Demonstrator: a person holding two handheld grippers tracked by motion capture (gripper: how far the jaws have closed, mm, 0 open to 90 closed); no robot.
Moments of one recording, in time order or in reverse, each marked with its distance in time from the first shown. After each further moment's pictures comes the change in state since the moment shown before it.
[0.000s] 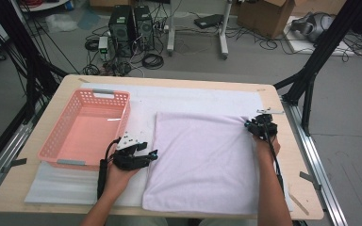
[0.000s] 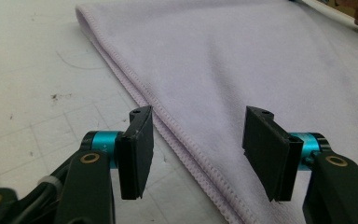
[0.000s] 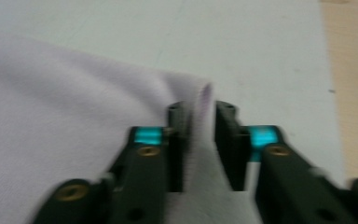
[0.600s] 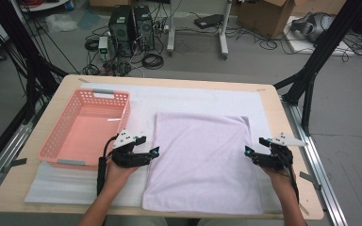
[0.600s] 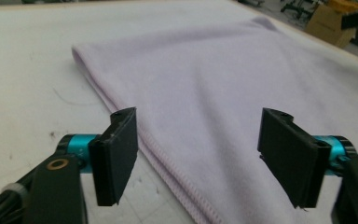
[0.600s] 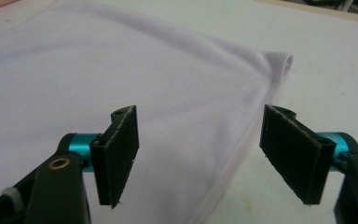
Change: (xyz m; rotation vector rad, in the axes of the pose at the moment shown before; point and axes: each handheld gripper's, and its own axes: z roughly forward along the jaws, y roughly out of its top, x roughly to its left) left arm 0.001 0.015 -0.008 -0.108 -0.053 0.019; right arm 0.027 -0.060 -0.106 -0.134 0.263 -0.153
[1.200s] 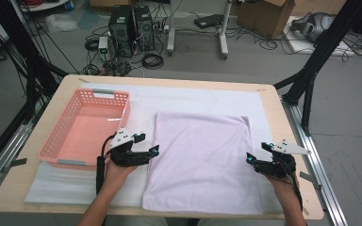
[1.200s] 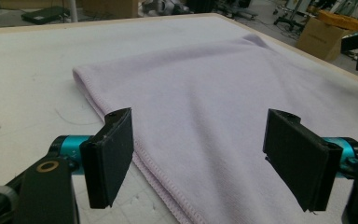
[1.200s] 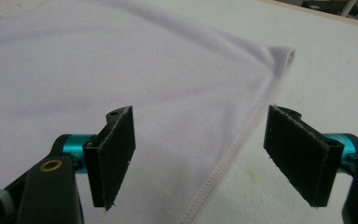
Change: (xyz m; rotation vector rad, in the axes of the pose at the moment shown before) left arm -0.002 0.003 -0.003 -0.018 -0.010 0.020; right arm 0.005 -0.005 -0.010 0.017 -0.012 -0.045
